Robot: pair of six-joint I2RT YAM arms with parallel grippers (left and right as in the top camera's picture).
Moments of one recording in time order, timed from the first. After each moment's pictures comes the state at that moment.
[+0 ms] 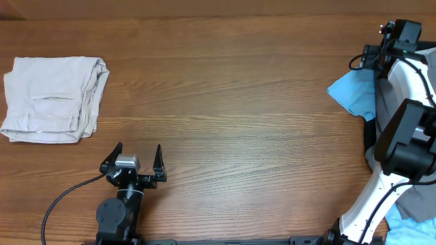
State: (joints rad) left arm -0.10 0.02 0.01 -0.08 -0.02 -0.07; right arm -0.34 2.24 1.75 -0.41 0.12 -0.12
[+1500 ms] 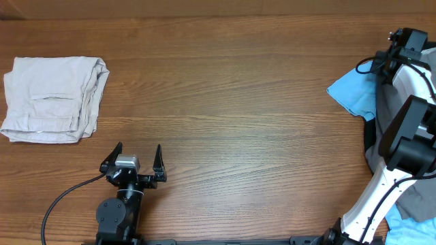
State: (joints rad) left arm -0.10 0.02 0.01 -0.08 -0.02 -0.07; right arm -0.39 2.31 1.75 -0.33 0.11 -0.06
